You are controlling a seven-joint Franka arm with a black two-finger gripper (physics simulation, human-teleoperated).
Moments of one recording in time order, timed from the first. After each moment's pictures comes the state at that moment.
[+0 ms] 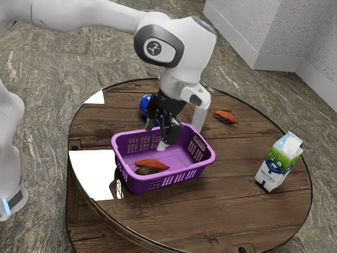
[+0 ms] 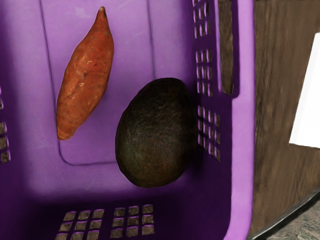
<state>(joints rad) -0.24 -0.23 -0.10 -1.90 -0.15 1.53 -0.49</state>
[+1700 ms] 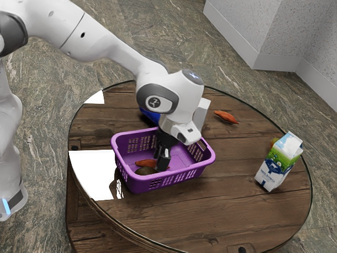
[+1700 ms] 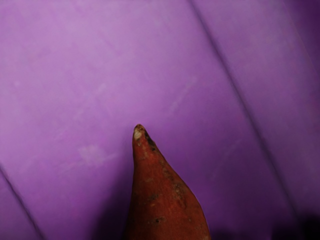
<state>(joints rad) -0.16 -0.11 -0.07 -2.20 -0.06 1.99 0.03</state>
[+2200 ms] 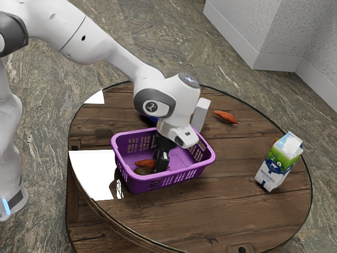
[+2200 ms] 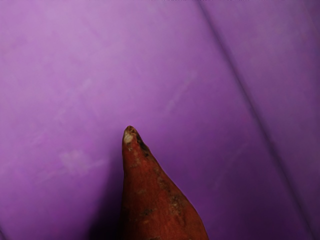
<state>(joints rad) -0.16 -0.10 -0.07 -2.24 -0.08 2.06 0.05</state>
